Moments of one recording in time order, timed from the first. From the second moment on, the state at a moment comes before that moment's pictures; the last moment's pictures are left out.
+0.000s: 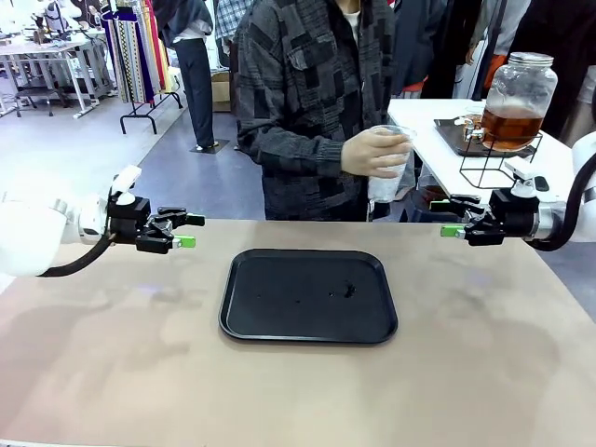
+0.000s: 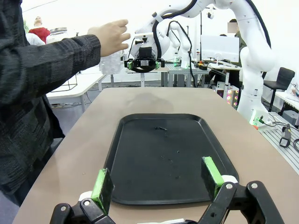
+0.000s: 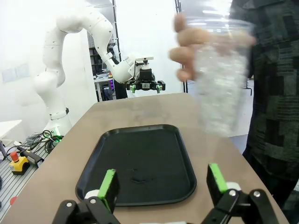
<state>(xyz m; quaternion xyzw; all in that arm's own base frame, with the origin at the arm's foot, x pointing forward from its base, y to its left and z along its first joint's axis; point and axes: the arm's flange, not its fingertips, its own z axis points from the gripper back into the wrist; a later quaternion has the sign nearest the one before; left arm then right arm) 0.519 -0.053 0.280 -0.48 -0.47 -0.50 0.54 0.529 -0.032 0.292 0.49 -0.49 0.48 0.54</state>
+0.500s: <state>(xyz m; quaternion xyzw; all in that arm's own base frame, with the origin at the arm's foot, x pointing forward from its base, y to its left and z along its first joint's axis) 0.519 -0.053 0.280 -0.48 -0.47 -0.50 0.54 0.529 -0.032 0.292 0.49 -0.49 0.48 0.54</state>
